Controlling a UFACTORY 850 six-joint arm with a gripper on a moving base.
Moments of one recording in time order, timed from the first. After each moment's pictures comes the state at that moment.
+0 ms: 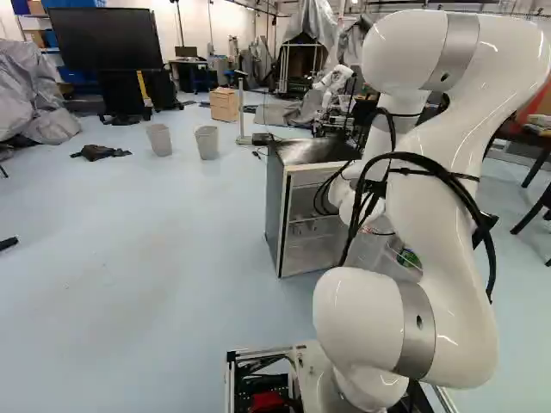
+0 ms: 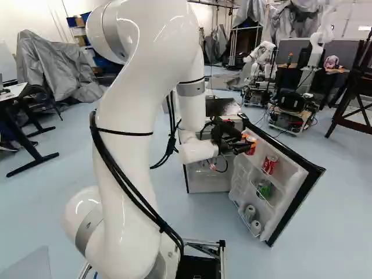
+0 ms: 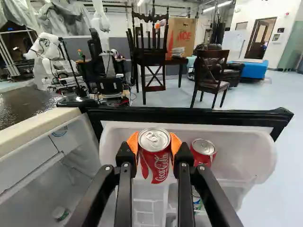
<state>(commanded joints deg) -23.0 -28.9 -32.6 34.6 77.9 -0.7</state>
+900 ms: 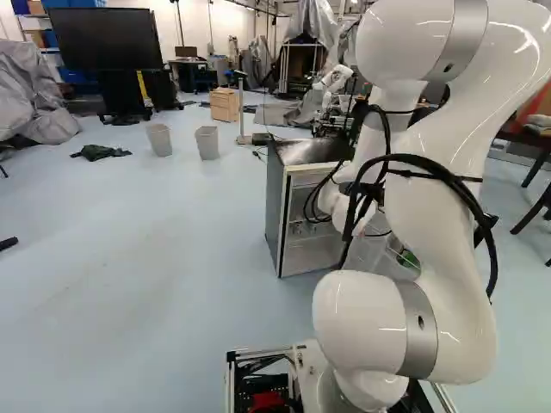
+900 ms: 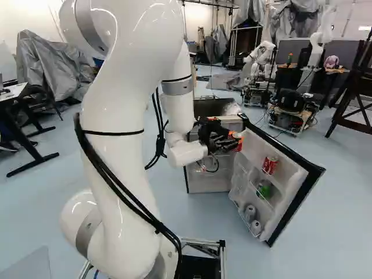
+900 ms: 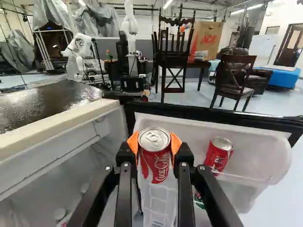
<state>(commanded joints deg) -18.2 -24.2 -26.0 29.4 79.4 -0.7</state>
